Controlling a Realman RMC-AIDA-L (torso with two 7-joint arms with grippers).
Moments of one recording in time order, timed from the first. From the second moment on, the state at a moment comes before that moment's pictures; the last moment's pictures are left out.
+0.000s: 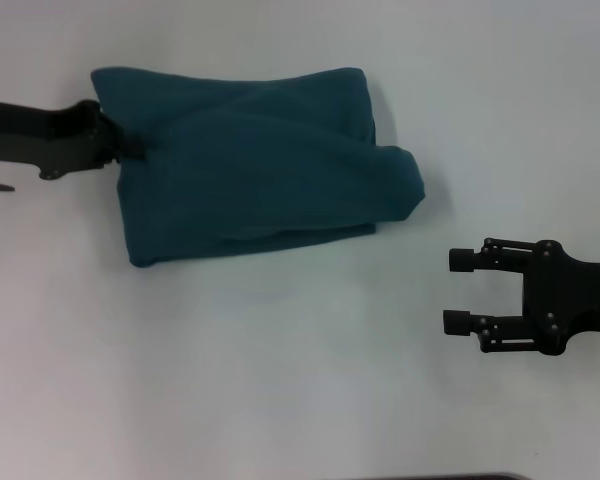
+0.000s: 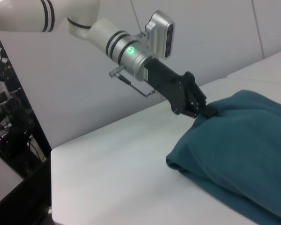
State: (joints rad) left arm -0.67 -1.96 -2.35 -0.67 -0.88 1.40 -2.69; right arm 0.38 2.04 -0.51 -0.50 -2.21 -1.80 1.11
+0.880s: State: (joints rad) left arm -0.63 -1.98 -2.36 -0.89 -0.85 1.38 -2.72; right arm 0.38 2.05 -0.51 -0.50 -2.21 -1.80 1.14
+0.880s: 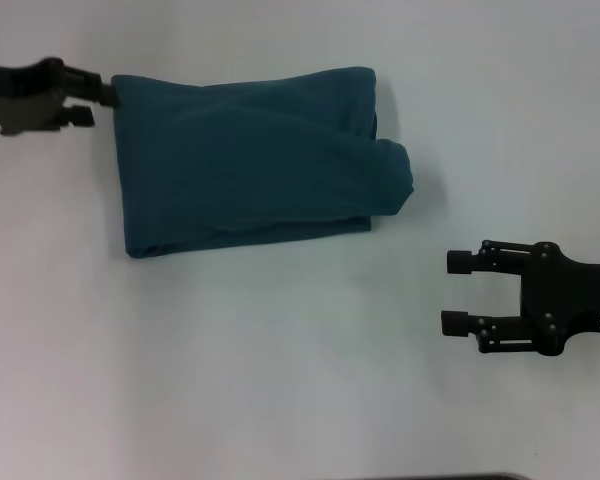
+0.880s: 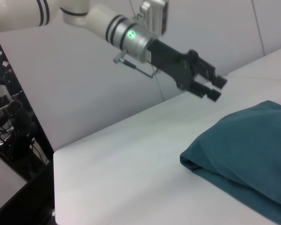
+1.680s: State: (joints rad) left arm -0.86 -2.13 -2.10 -0.92 -0.89 1.22 -2.54; right arm 0.38 2.05 -0.49 -0.50 -2.21 -1.79 1.14
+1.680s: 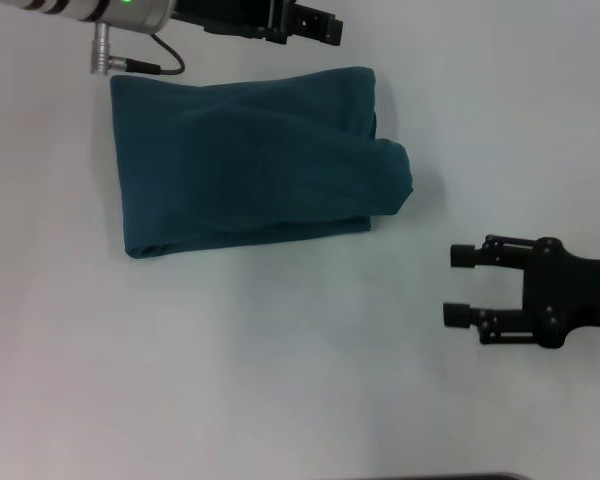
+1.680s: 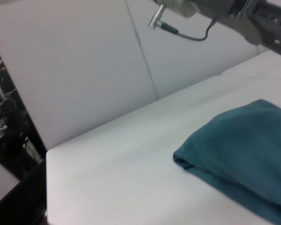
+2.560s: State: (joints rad) left arm -0.56 -2.09 -2.46 -0.99 -1.00 1.54 -2.42; right arm 0.62 1.83 -0.42 -0.62 -2.15 -1.64 2.36
